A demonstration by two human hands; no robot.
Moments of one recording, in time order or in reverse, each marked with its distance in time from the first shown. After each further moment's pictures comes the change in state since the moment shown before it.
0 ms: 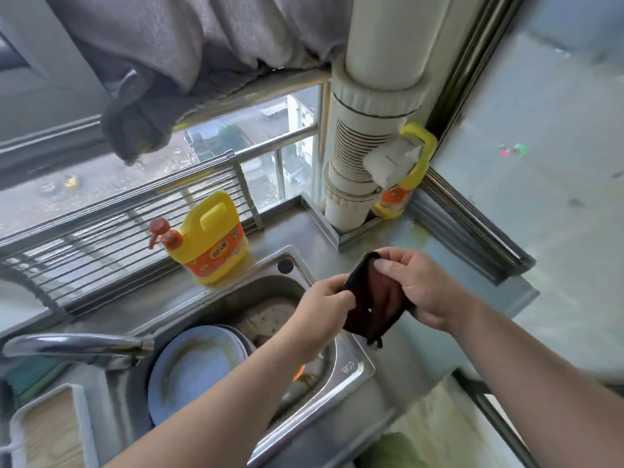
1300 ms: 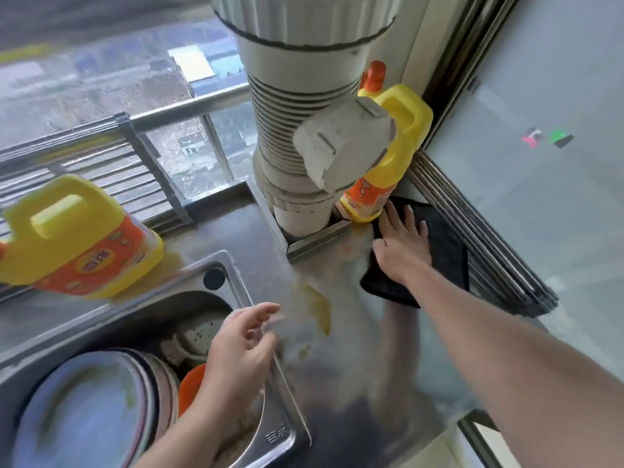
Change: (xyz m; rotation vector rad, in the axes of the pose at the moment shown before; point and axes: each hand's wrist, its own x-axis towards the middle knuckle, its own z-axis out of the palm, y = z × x) left_hand 0.101 -0.125 0.017 0.250 0.572 0.029; right_hand 0.253 0.094 -0.178 -1.474 0.206 0.001
